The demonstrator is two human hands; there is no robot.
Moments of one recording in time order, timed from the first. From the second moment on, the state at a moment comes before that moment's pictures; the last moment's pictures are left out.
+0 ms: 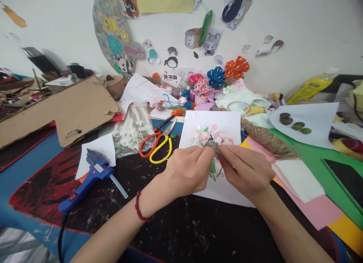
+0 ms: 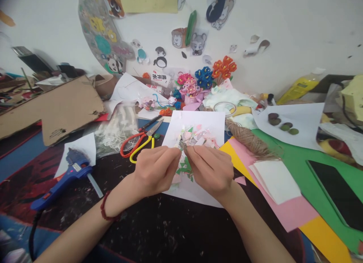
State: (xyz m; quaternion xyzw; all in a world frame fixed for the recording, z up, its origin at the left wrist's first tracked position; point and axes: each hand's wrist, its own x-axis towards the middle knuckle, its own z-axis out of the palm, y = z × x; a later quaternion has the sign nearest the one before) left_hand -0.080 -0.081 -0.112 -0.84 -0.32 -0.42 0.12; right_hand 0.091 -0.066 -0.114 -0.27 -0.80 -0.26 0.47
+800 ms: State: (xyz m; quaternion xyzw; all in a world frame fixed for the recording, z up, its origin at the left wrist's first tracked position) left_hand -0.080 -0.076 -0.101 -0.75 -0.38 -0.54 0.03; right_hand 0.082 -0.068 -0.114 -0.37 -0.75 0.10 0.54
